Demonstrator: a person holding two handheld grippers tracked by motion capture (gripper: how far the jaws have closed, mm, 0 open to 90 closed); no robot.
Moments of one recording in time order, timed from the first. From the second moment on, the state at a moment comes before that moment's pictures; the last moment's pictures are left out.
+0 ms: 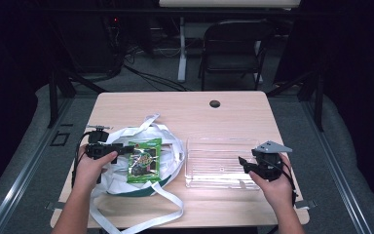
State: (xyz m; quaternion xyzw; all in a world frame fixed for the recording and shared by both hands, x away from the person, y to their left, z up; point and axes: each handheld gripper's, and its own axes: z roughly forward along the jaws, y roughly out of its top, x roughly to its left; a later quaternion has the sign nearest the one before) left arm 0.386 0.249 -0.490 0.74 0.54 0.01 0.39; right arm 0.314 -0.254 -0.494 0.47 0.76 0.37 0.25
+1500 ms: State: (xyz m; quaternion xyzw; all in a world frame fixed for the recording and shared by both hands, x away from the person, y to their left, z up) left arm 0.400 0.226 -0.539 0.75 0.55 -0.07 0.37; right arm 0.312 -0.253 -0.494 0.47 0.77 0.37 0.25
